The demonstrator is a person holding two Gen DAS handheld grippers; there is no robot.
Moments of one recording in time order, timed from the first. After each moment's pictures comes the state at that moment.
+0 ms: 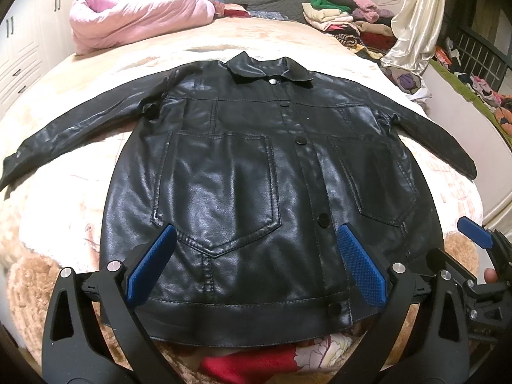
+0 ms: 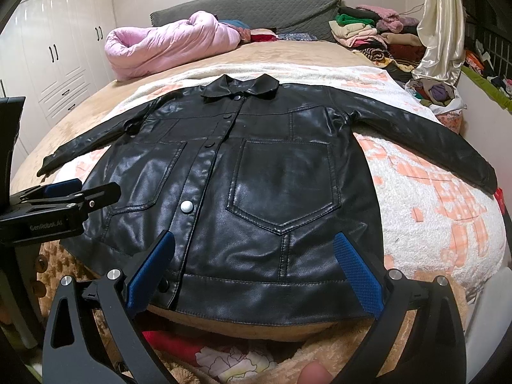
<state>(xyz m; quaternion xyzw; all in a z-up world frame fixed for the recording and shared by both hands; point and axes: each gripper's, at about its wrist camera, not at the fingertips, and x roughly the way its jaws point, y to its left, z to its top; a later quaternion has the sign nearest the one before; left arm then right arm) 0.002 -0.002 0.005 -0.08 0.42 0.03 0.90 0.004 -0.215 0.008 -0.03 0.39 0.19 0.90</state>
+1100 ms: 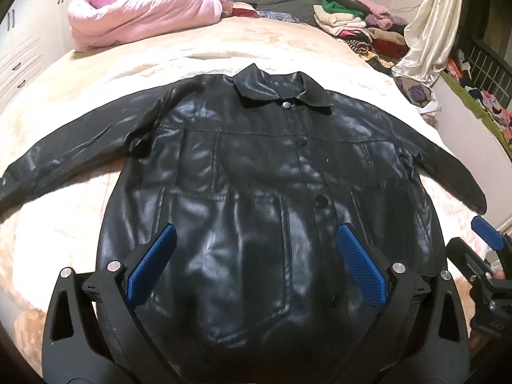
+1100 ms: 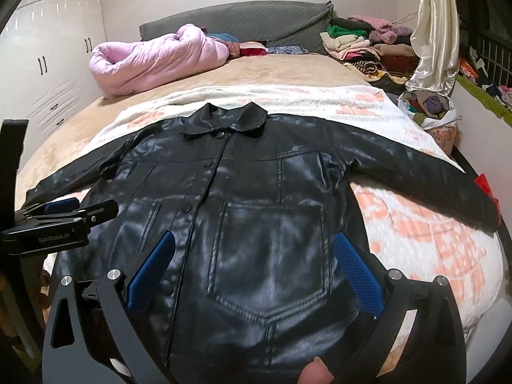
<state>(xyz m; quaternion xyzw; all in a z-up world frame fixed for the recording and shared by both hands) 0.087 0.025 0.014 -0.10 0.42 0.04 0.90 0.089 -0.201 0.033 -0.03 0.36 0.16 0.92</state>
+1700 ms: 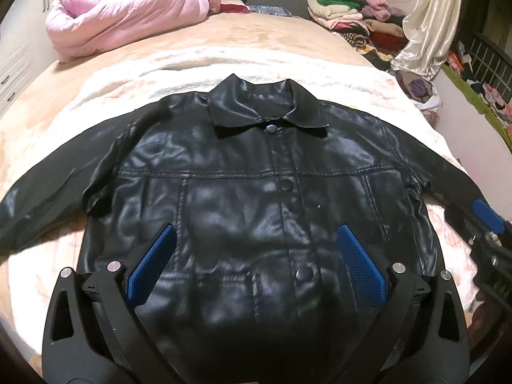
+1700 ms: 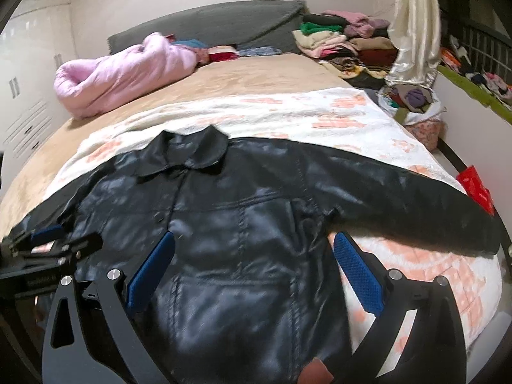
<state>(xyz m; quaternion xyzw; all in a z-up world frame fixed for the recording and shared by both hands) 0.176 0.005 0.019 -0.08 0.44 0.03 0.89 0.191 -0.216 0.039 0.00 0.36 0.11 0.93</state>
